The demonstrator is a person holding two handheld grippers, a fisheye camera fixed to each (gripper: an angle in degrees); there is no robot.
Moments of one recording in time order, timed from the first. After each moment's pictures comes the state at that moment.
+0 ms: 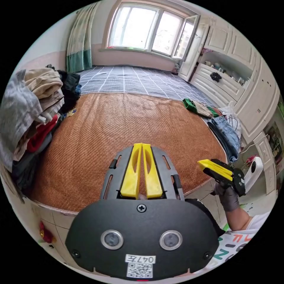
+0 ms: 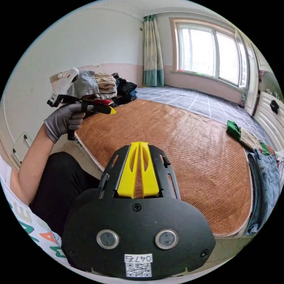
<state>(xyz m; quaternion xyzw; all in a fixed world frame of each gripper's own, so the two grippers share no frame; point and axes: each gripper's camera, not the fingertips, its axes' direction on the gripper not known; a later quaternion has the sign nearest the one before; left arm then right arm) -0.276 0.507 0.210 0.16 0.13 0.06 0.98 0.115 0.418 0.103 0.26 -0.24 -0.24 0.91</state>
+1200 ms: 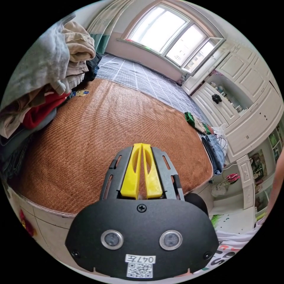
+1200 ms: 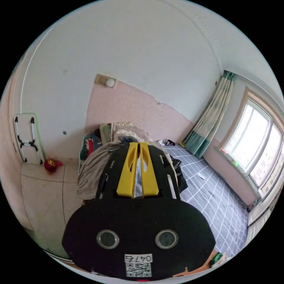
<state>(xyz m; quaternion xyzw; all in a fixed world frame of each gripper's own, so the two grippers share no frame) -0.485 0.734 0.572 0.13 0.24 0.00 0.96 -0.265 0.226 -0.417 0.44 -0.24 -0.44 0.75</state>
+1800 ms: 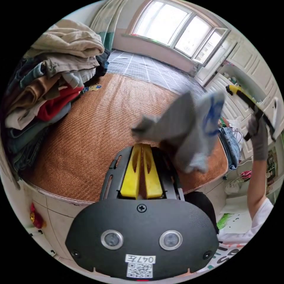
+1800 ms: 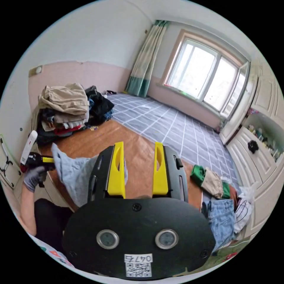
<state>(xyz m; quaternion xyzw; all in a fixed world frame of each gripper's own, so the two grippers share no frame) -0.474 0.742 0.543 0.10 0.14 0.00 0.98 0.173 0.208 -0.183 0.28 -0.08 -0.24 0.93</state>
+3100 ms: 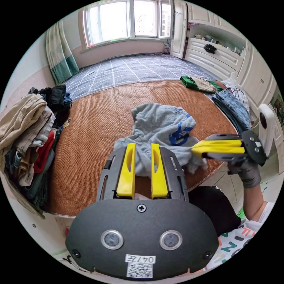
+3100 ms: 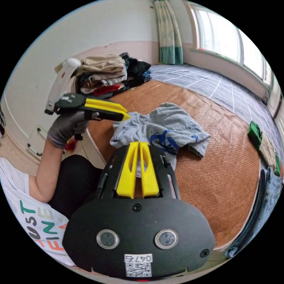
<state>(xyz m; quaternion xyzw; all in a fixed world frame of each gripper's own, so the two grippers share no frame) -0.301 0.499 0.229 0.10 0.04 0.17 0.98 0.143 0.217 0.098 0.13 -0.30 -0.27 0.91</state>
